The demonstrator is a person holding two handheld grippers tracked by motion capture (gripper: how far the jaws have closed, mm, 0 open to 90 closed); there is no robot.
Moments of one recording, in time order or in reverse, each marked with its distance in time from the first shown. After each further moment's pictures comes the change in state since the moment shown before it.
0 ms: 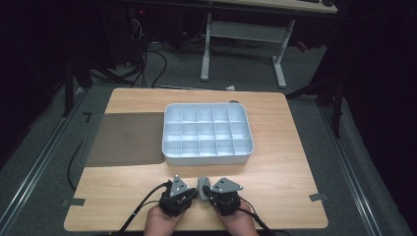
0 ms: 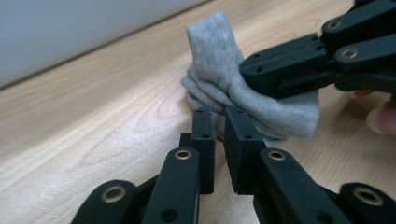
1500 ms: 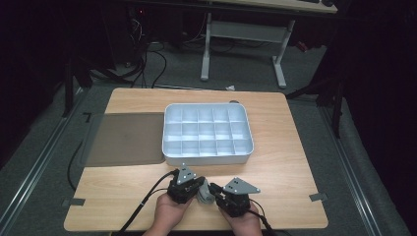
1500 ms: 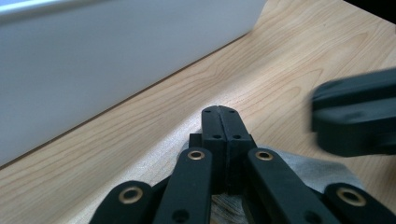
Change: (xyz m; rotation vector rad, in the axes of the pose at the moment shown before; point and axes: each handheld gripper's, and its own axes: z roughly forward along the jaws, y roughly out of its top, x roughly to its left) left arm 0.006 0.027 0.027 -0.045 0.001 0.002; right arm -0.007 0.001 -0.036 -0.146 0.036 0.088
